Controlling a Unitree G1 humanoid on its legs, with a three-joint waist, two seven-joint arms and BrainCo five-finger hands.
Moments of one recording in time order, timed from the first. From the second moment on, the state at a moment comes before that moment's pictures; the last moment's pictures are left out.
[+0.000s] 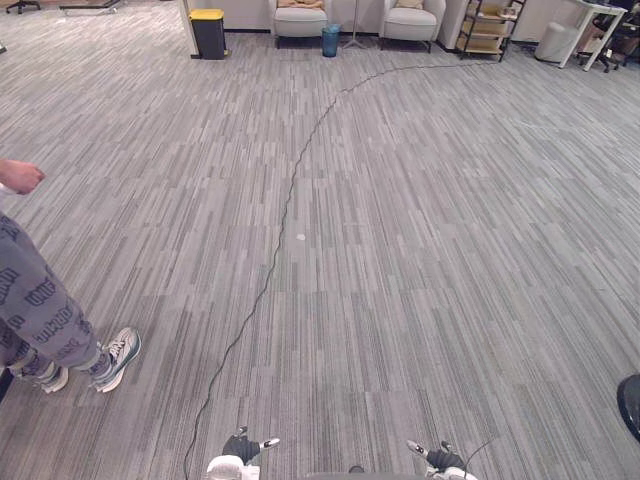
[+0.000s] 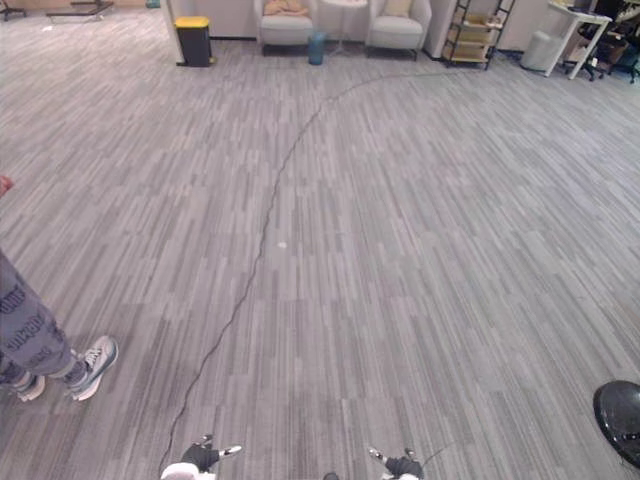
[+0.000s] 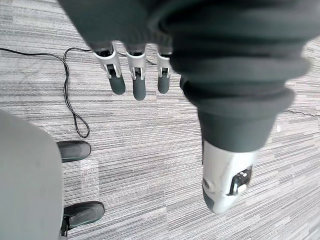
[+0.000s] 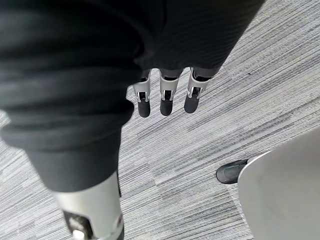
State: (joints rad) left arm 0.03 0.08 0.01 1.14 0.04 -0.08 0.08; right arm 0.05 -0.02 -0.26 1.14 0.12 -0.08 -0.15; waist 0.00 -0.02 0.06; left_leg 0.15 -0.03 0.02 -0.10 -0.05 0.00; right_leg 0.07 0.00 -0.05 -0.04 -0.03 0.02
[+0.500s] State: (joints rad) left arm 0.02 0.08 0.03 1.14 0.03 -0.07 0.07; right arm 0.05 -0.03 -0.27 1.13 0.13 -0.08 -0.13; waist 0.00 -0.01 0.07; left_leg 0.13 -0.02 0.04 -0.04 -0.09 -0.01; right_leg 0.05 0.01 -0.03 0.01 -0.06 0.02
